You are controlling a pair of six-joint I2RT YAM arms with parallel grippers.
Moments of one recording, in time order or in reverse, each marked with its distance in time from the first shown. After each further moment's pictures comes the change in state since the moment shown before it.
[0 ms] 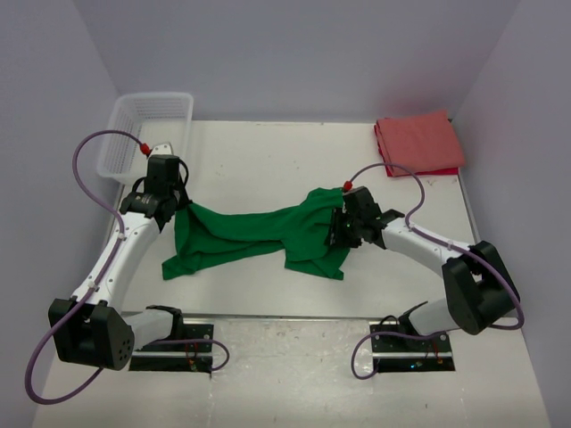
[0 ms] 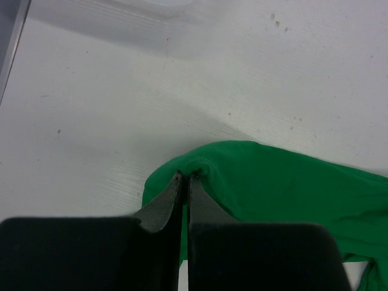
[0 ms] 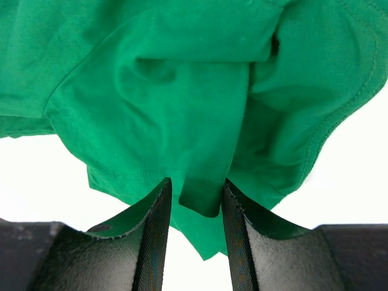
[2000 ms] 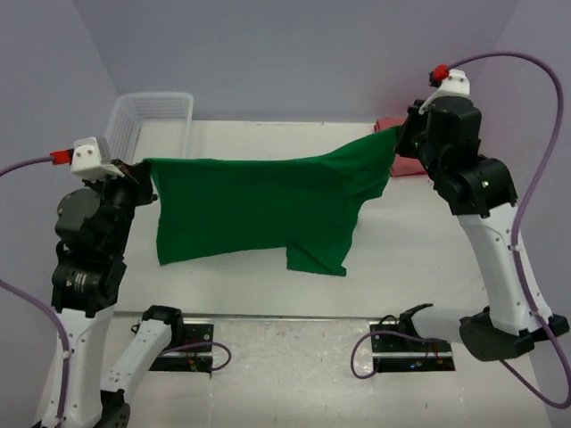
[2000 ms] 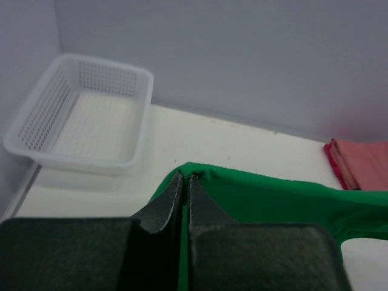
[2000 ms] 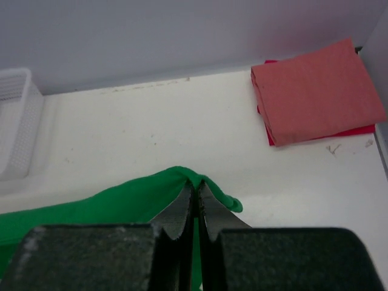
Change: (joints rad) left arm 0.001 -0.472 0.188 0.059 0.142 0.068; right arm -0.129 -0.153 1.007 -0.536 0.457 -0.275
